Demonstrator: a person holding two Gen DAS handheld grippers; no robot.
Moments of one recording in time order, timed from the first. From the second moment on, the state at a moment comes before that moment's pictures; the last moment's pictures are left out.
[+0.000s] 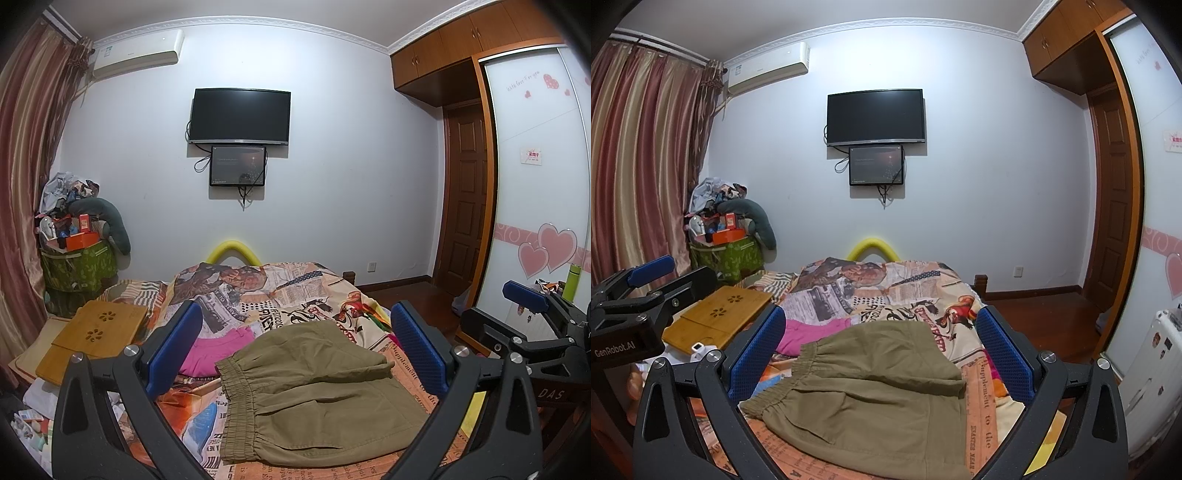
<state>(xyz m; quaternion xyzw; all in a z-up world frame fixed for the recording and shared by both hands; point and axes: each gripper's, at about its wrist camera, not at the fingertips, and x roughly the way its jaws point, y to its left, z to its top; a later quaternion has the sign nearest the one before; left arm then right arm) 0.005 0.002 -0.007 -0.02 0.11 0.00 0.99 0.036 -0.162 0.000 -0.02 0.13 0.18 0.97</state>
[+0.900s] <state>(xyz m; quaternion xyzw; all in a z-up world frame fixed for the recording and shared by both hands) 0.012 0.002 -0.010 -0.02 0.11 0.01 0.99 0.039 -0.161 0.000 -0.02 0.13 0.19 0.97</state>
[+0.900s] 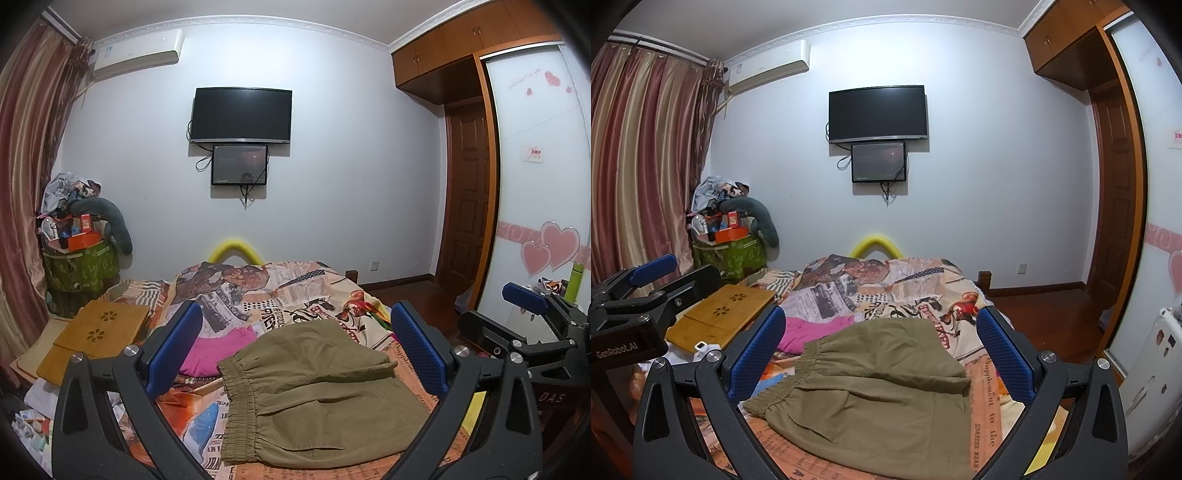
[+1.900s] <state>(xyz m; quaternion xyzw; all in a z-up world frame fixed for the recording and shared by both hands) 0.208 0.076 -0.150 -0.02 0.35 0.09 0.93 0.183 -0.219 -0.110 -0.03 0.34 0.11 0.93</state>
